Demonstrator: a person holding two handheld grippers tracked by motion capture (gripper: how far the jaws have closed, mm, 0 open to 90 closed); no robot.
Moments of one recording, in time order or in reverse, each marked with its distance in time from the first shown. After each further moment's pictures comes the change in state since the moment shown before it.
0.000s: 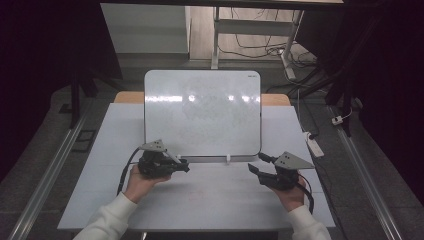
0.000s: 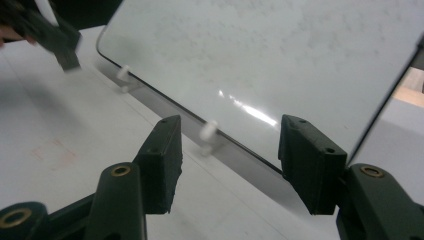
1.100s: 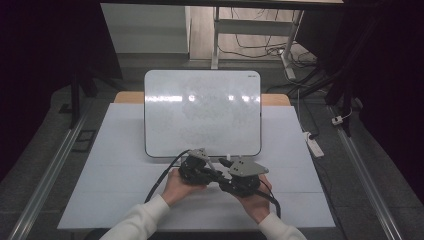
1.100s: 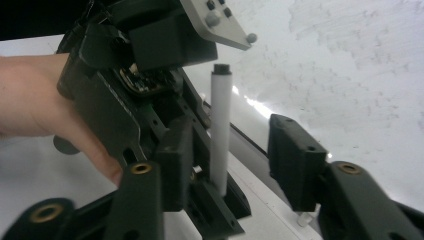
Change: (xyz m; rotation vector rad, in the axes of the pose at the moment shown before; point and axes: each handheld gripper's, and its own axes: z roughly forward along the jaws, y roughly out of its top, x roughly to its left) left arm -0.039 0.032 0.092 0.127 -0.101 0.054; right arm 0.095 0.047 0.047 0.060 0.044 -0.123
